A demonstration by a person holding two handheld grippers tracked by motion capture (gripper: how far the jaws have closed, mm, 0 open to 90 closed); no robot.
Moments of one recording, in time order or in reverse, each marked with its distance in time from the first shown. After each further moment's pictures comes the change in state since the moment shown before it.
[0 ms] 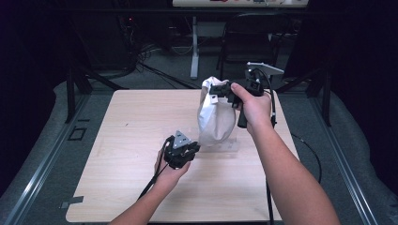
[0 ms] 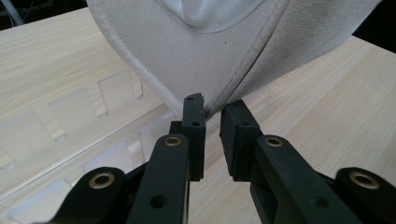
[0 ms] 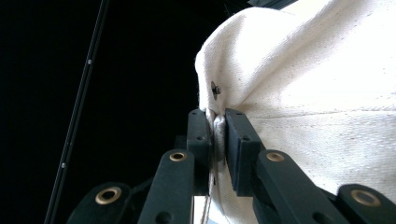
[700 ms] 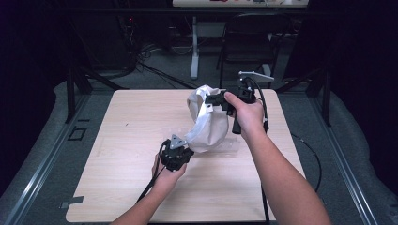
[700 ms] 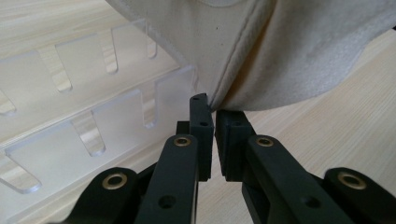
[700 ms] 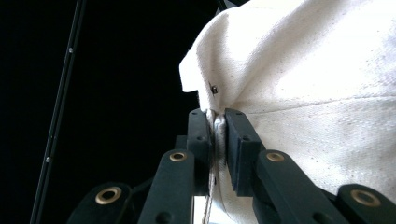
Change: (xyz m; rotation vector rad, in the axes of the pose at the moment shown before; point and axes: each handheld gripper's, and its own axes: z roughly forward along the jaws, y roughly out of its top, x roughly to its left) left arm 0.009 -0.019 0.006 0.080 0.028 -0.091; right arm -0.020 -0.009 0.024 0.046 -0.039 0.010
